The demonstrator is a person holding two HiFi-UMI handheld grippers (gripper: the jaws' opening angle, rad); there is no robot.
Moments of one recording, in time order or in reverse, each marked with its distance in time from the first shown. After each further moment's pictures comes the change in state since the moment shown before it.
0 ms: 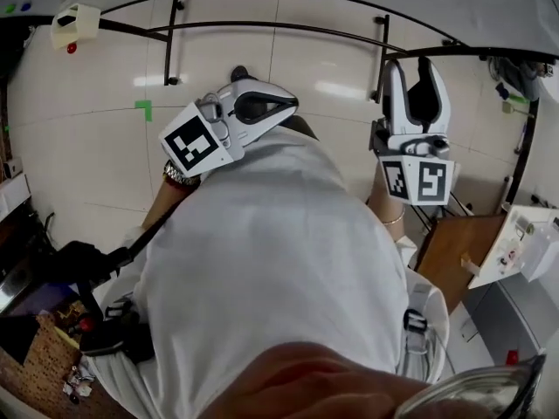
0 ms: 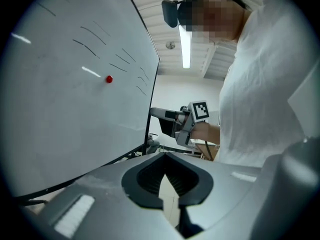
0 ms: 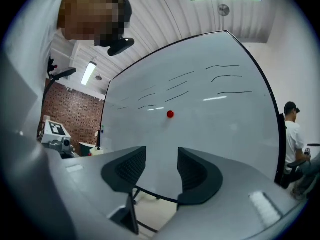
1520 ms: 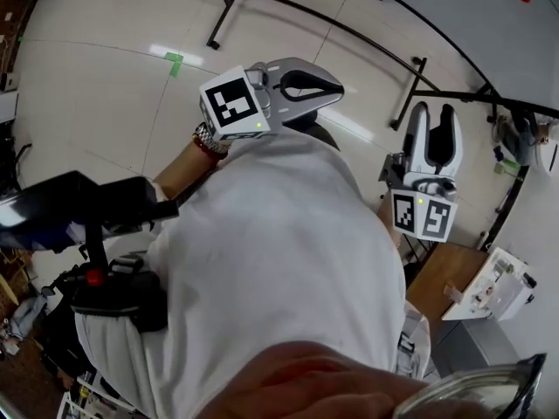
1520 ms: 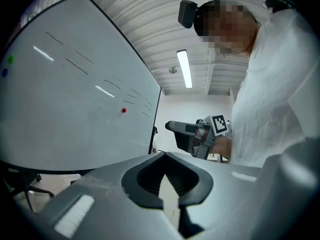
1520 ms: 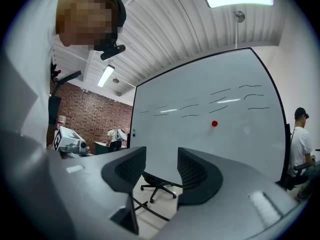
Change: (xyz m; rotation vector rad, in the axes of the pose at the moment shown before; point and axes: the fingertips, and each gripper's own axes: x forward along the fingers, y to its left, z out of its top) left arm -0.160 -0.102 -0.016 -0.057 -0.250 0.150; right arm -0.094 0.211 0.019 -0.044 0.000 0.115
